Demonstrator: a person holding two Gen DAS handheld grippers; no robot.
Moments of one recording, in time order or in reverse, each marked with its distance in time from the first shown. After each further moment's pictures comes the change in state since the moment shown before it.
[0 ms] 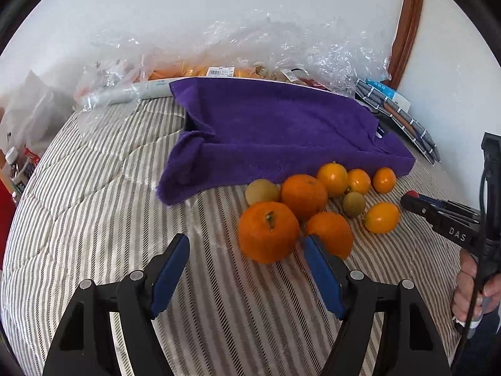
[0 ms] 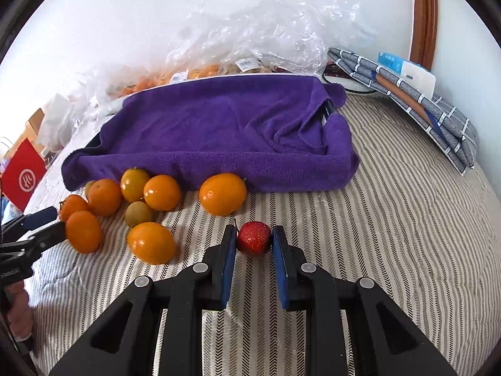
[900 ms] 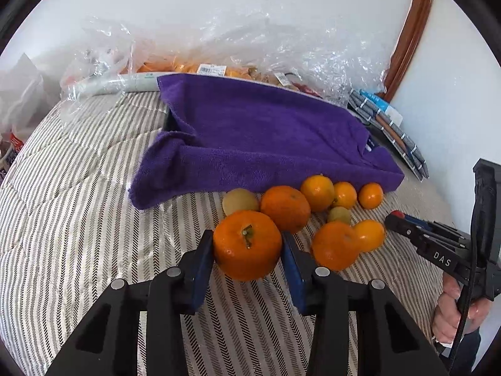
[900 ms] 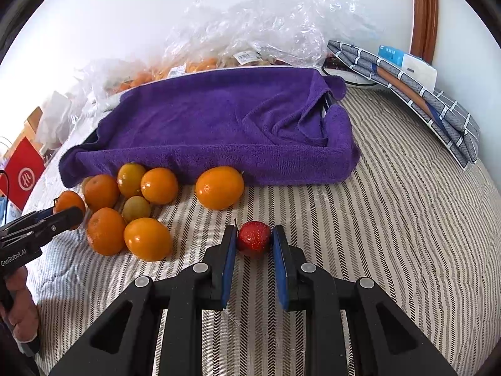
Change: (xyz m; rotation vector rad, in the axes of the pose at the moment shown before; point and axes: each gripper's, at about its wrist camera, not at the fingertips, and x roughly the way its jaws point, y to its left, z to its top) left arm 0.008 0.004 0.003 -0.078 -0.026 -0.093; right arm 0.002 -0.001 -0.001 0.003 0.015 -0.002
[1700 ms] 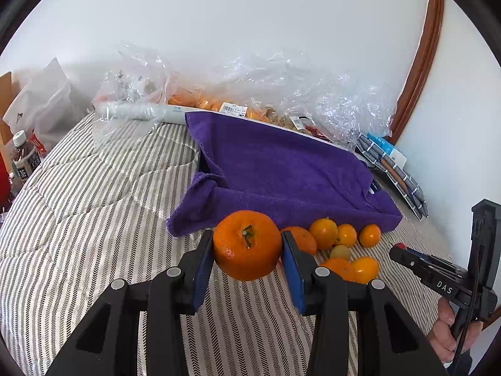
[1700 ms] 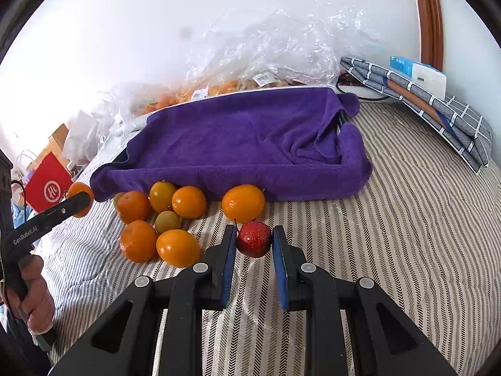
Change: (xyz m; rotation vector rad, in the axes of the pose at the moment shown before) left arm -0.030 0.013 0.006 -0.081 -0.152 0.025; right arm -0.016 -0.005 -0.002 0.017 -0.083 0.122
